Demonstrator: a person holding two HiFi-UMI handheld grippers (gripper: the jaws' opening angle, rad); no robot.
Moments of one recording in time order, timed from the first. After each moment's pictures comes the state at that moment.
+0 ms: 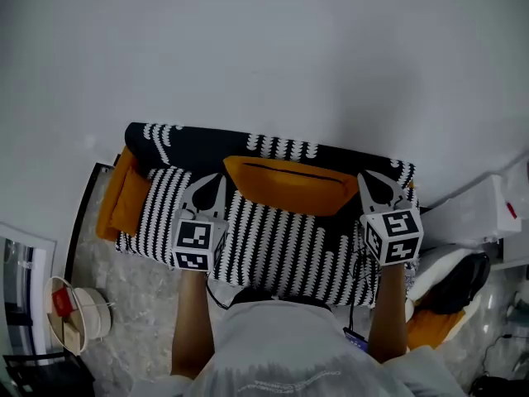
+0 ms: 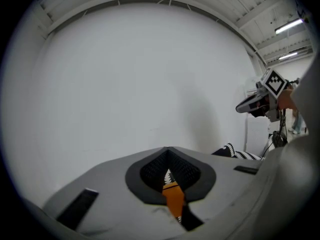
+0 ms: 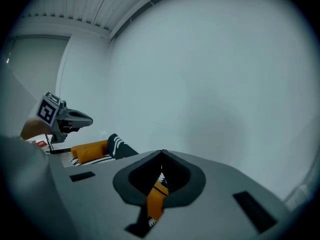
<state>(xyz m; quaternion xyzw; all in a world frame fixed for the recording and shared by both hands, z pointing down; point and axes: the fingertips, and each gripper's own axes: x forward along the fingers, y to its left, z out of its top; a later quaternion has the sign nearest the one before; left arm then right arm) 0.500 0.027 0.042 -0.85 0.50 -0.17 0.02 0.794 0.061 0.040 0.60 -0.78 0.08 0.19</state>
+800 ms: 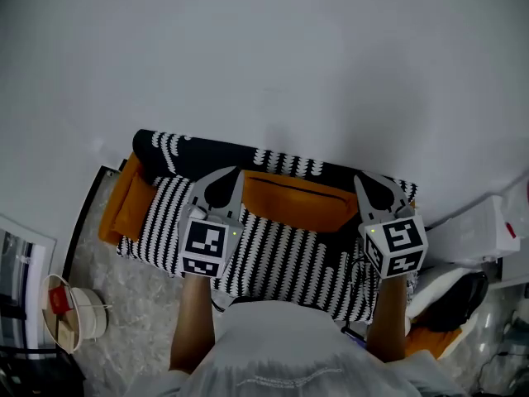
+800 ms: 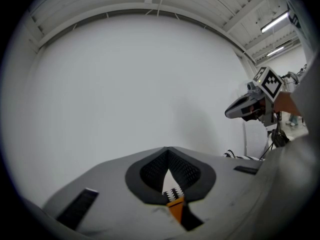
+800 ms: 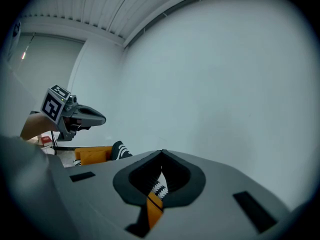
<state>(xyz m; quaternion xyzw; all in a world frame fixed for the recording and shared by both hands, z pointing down) 0.533 0.025 -0.036 -0.86 0.47 -0.15 0.09 0.756 0.049 -0.028 0.56 -0.81 0.01 0.16</state>
